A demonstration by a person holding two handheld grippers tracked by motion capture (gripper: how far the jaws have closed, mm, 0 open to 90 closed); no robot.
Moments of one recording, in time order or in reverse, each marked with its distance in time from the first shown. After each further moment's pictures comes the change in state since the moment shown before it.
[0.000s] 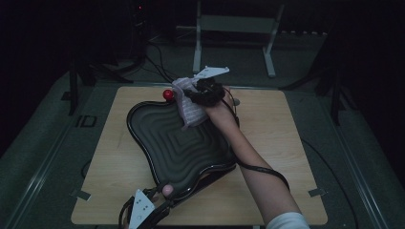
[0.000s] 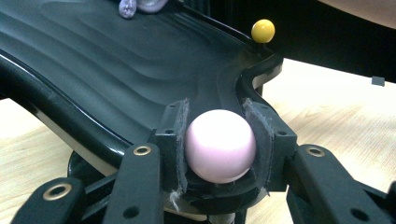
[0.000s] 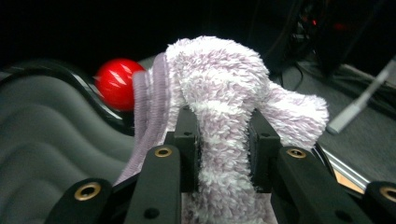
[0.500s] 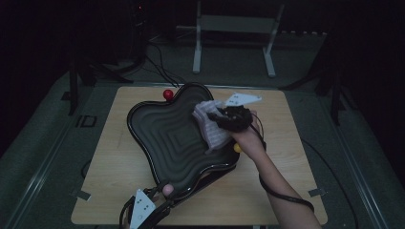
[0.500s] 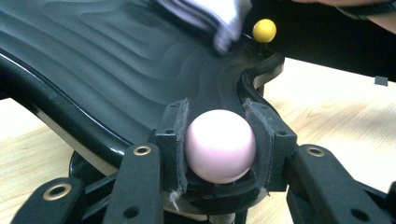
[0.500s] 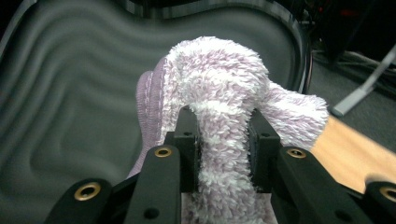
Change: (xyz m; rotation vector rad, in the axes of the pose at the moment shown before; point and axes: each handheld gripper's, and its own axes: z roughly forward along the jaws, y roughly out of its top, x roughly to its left) left arm -0.001 0.001 0.001 0.002 0.008 -0.001; right arm -0.005 -0.066 -0.068 -0.034 0.035 0.012
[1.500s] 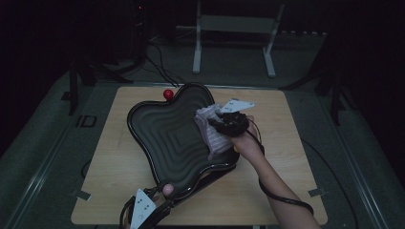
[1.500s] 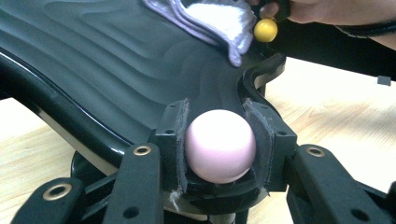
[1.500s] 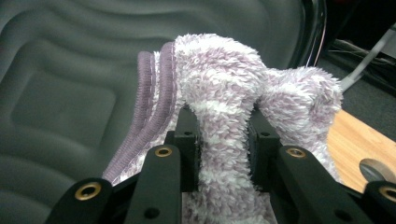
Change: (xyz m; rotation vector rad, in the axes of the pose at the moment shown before) left arm -0.001 0.001 0.000 0.003 0.009 0.001; right arm 0.000 -0.035 0.013 0.081 -0.038 -0.040
